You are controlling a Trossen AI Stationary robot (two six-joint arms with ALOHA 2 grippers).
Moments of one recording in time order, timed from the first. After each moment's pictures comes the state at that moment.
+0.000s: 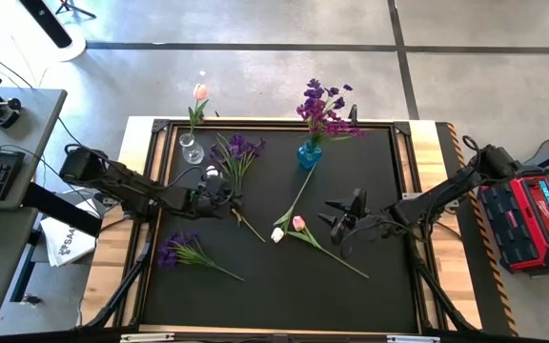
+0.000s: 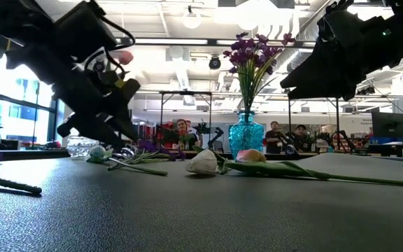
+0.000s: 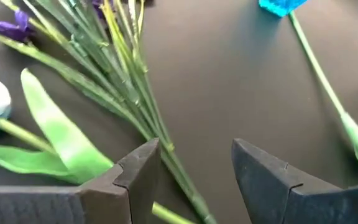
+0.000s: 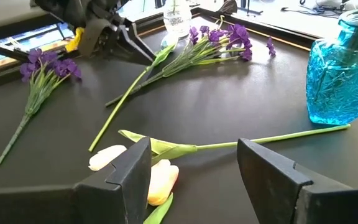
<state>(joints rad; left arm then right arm) -0.13 1.43 0.47 0.04 -0.66 -1.06 0.43 1.24 0.43 0.27 0.80 0.59</state>
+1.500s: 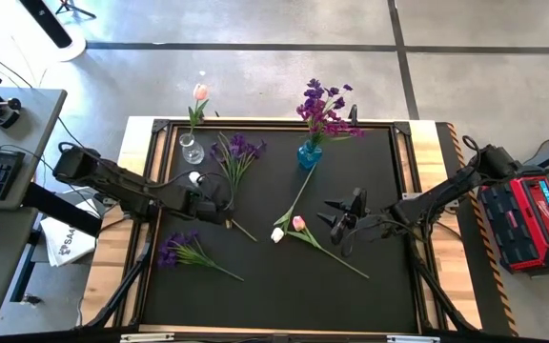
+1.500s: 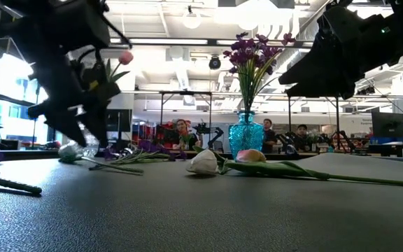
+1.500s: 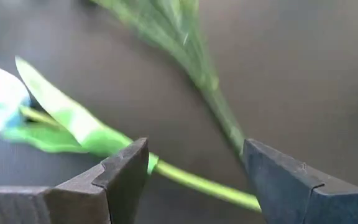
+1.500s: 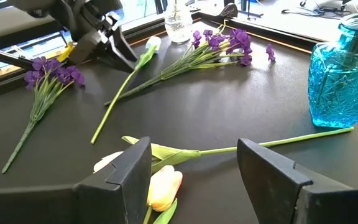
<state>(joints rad) -0.17 1.37 0.61 -0.53 -0.54 -1.22 0.43 1.24 0.43 0.29 0.81 0.59</state>
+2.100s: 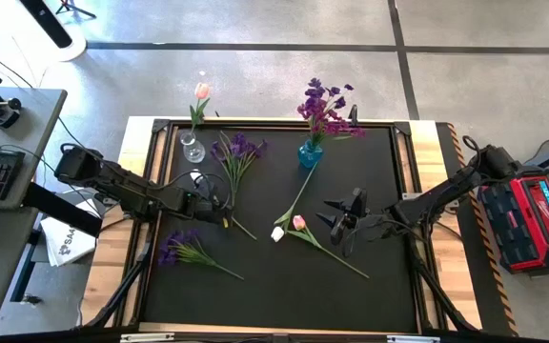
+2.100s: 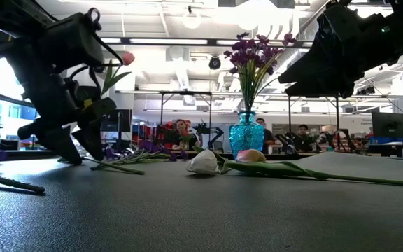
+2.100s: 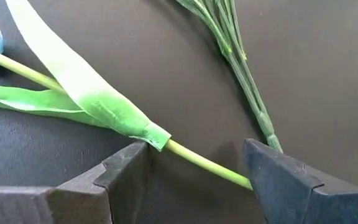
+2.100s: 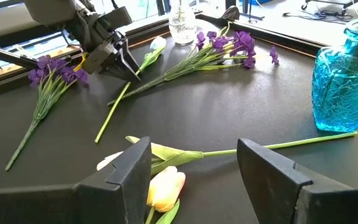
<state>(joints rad) -0.14 1.41 0.47 -0.34 -0.51 -1.28 0.43 1.24 0.43 0.30 0.81 0.57</state>
